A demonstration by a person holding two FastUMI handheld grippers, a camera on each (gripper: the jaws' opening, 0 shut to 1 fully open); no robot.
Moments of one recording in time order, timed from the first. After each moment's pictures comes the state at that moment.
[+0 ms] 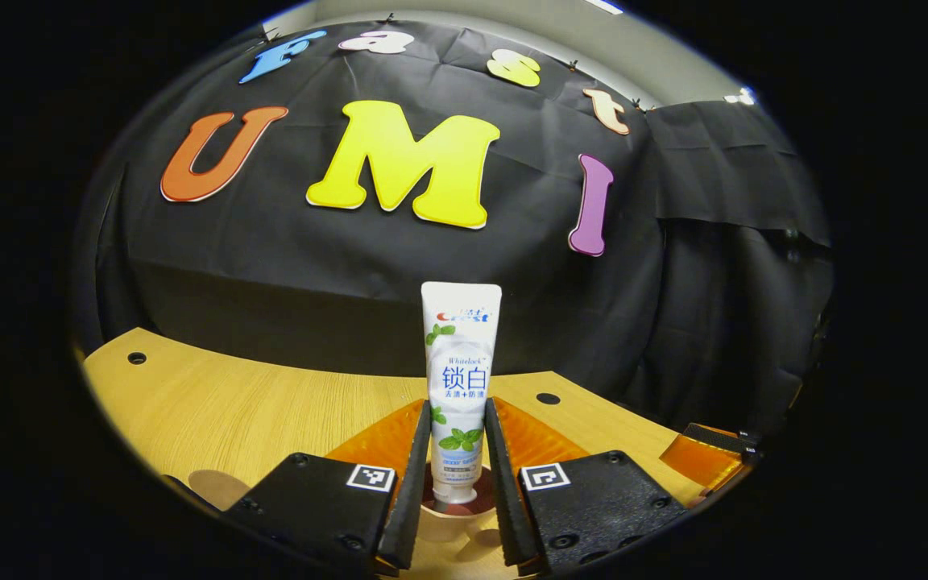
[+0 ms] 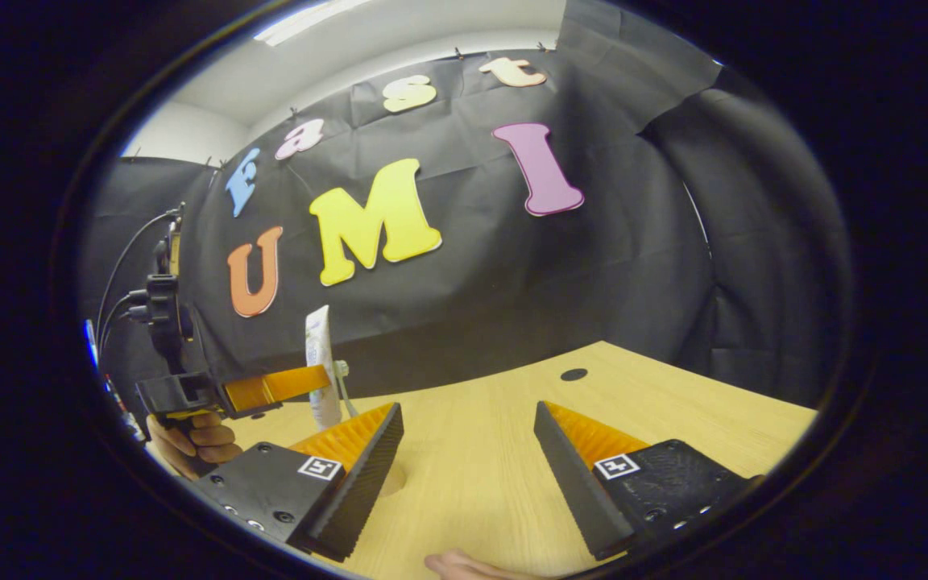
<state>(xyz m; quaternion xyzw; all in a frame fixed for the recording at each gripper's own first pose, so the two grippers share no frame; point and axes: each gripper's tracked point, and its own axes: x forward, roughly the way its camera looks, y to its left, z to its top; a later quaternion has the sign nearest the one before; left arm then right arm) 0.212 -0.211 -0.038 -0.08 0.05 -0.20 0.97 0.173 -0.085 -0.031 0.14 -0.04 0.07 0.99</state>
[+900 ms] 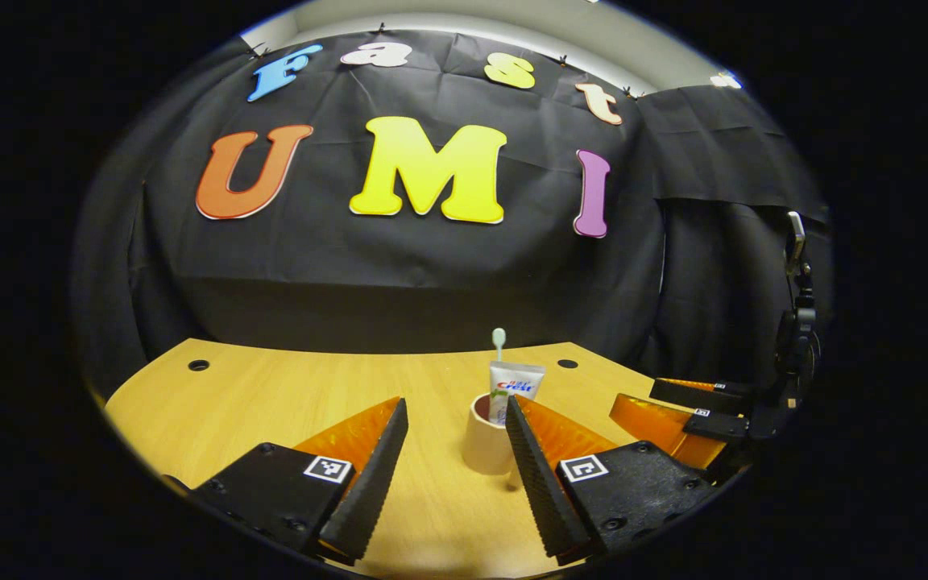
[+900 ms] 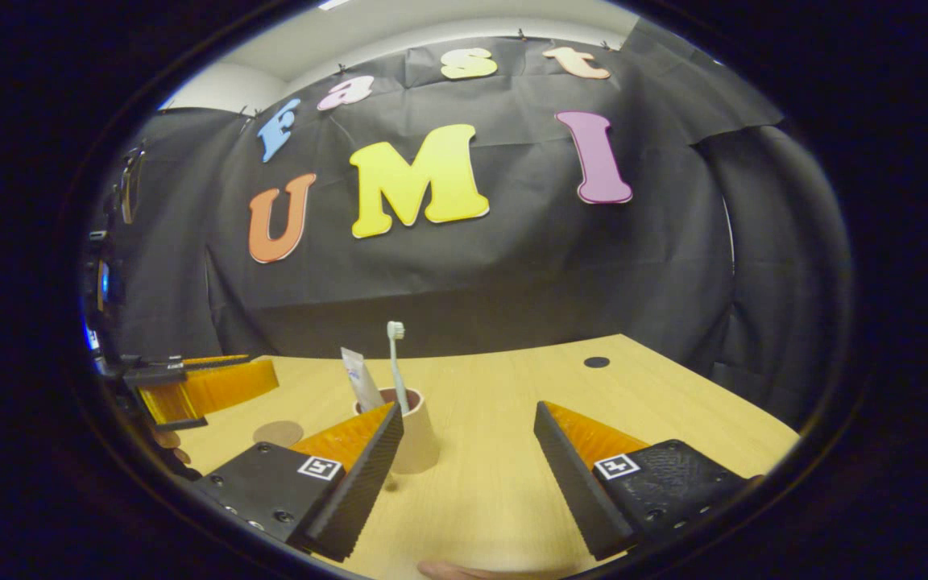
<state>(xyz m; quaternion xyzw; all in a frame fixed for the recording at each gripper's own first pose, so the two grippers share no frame) 0.114 -0.116 -0.051 -0.04 0.07 -0.17 0.98 0.158 -0.005 -0.034 0.05 0.03 0.08 0.99</state>
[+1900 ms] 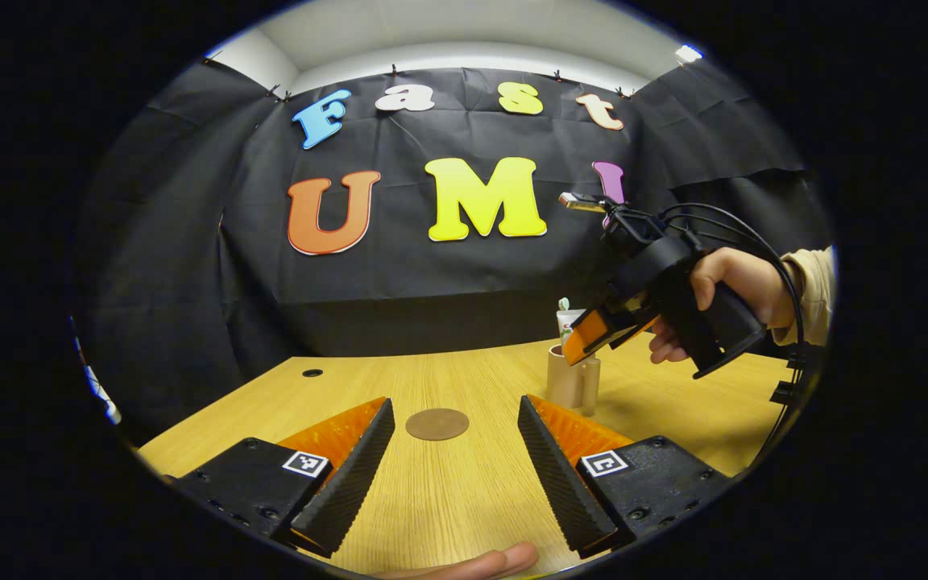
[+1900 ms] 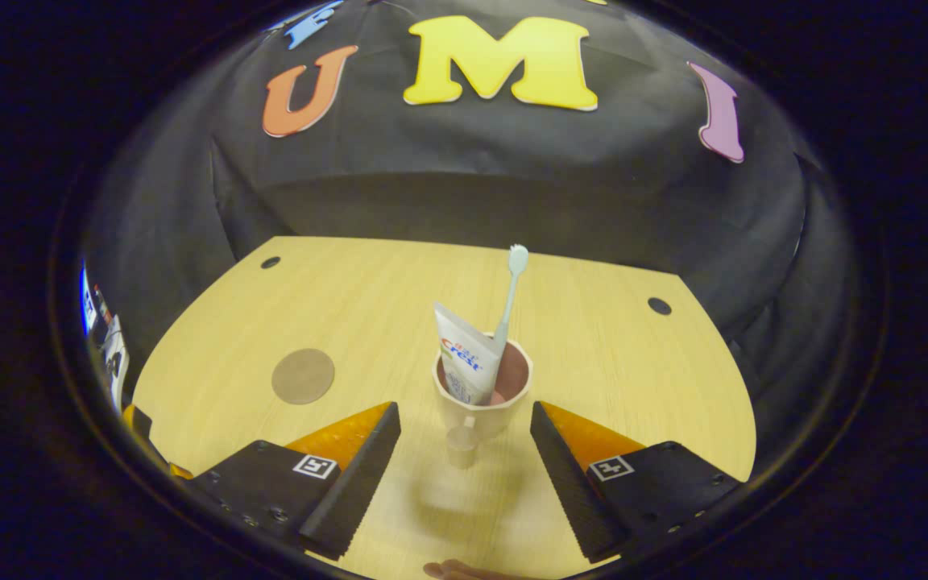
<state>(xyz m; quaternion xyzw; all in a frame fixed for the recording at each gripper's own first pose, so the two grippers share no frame) 0.002 -0.015 -0.085 0.02 0.01 -0.08 1.00 0.193 0.076 -0.073 -0.06 0.33 0.07 0.94</state>
